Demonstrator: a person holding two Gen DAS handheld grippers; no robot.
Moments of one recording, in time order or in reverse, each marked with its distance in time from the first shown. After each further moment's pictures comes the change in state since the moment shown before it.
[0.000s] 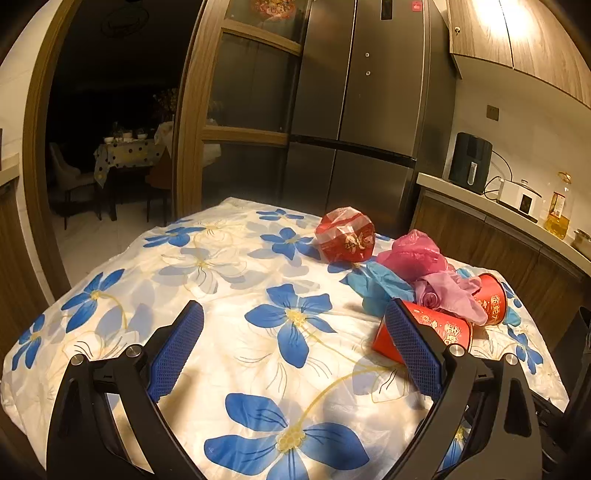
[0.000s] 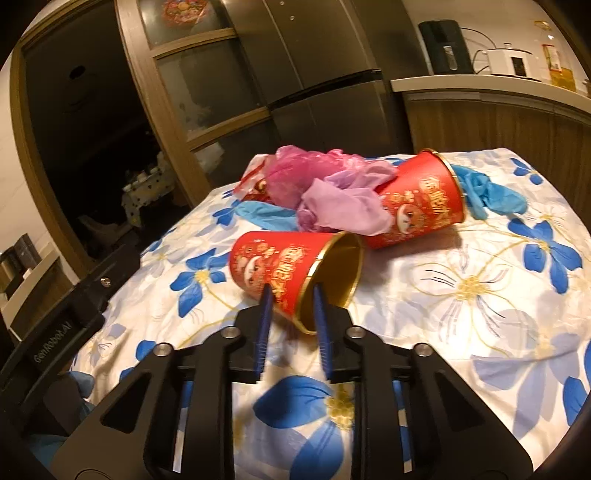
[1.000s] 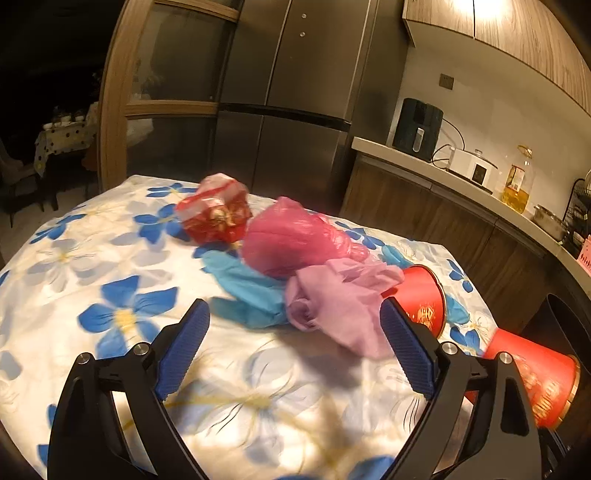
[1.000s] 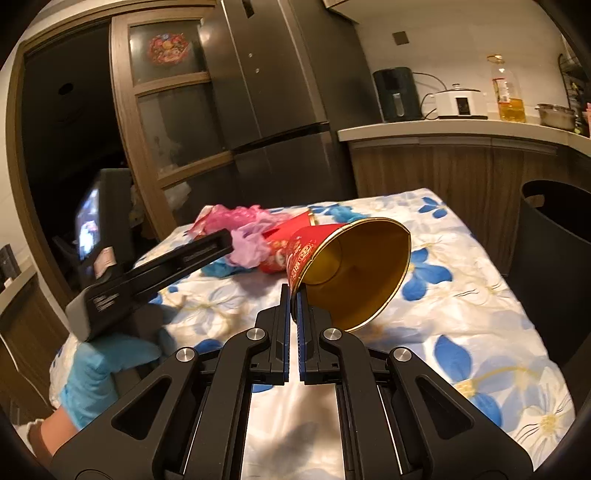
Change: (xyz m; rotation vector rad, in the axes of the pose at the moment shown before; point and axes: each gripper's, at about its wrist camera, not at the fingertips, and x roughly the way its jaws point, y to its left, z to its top) left arm 0.062 -0.114 -0.001 0.053 0.126 -0.210; right arm -0.116 -0.066 -0.013 -0.001 -0.183 -0.164
